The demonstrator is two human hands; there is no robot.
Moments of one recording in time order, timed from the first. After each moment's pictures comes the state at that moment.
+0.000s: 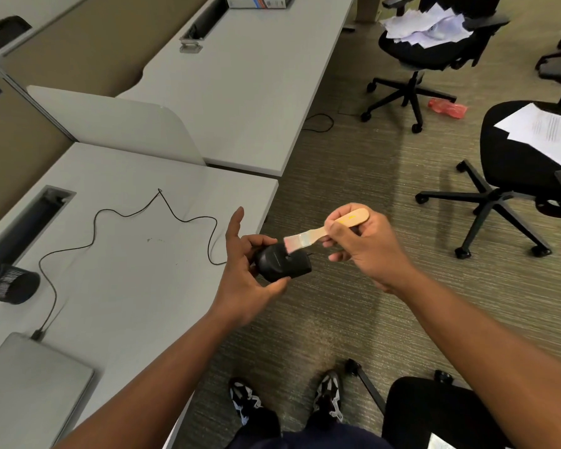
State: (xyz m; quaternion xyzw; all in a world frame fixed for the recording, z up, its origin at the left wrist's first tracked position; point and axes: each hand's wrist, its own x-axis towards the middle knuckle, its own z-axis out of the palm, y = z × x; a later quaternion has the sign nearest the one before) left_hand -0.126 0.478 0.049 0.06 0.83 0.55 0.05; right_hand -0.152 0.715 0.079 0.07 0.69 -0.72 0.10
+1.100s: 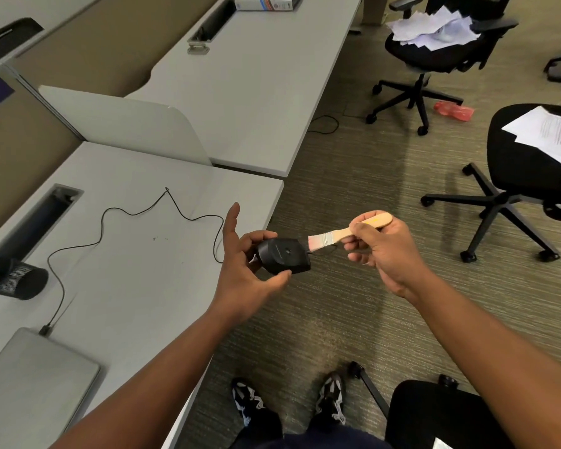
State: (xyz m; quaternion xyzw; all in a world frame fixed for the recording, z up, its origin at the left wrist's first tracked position) left_hand -0.128 0.473 0.055 0.03 0.83 0.56 0.04; right_hand -0.150 0.725 0.073 0.19 0.62 -0.75 0.11
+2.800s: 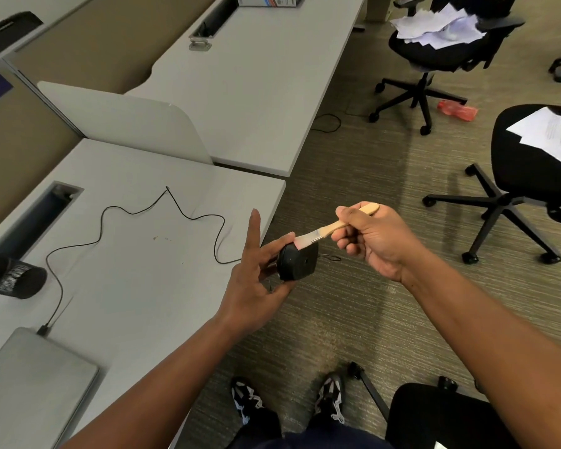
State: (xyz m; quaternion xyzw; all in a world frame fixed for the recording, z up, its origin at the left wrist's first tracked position) left_hand -0.122 0.481 0.061 0.13 0.87 0.48 -0.01; right_hand -0.178 0.714 0.097 0.19 0.59 -0.76 0.19
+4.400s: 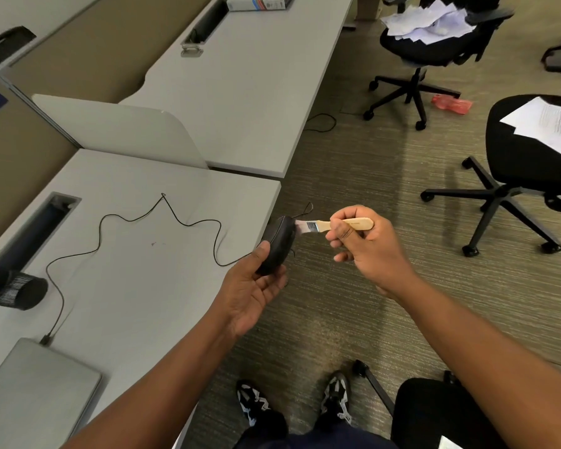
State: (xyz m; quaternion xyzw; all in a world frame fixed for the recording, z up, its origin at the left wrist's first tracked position) left_hand -0.132 0.487 0.061 -0.28 0.47 0.81 0.20; right_hand -0.150 0.711 0.069 0.07 0.68 -0.72 0.06
